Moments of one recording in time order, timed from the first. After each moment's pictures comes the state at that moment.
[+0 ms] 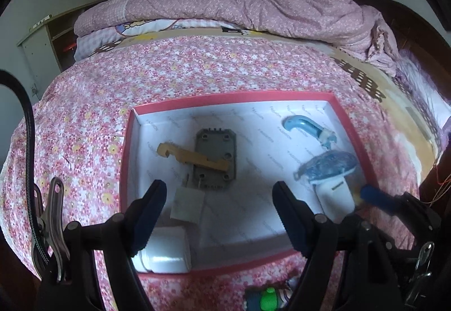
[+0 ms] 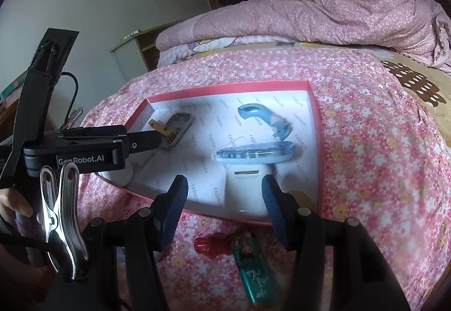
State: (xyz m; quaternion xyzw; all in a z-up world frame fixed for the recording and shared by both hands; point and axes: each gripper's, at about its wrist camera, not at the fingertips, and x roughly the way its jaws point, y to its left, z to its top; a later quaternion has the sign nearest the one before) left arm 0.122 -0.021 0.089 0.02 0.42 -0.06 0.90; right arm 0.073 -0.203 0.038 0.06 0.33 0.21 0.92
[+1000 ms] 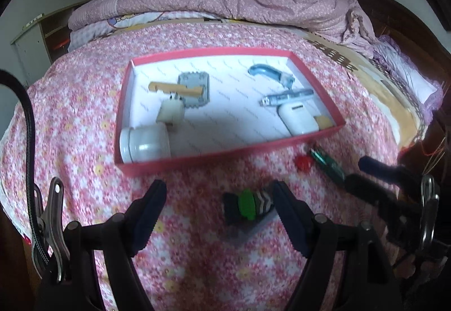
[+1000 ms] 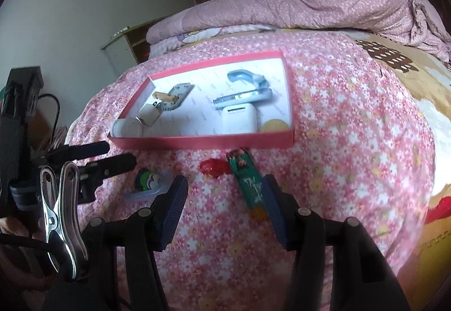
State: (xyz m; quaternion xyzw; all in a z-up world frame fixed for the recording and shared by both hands) left arm 0.021 -0.024 0.067 0.02 0.43 -0.10 0.90; right arm 0.001 -0.221 0.026 0.06 0.36 0.17 0.92
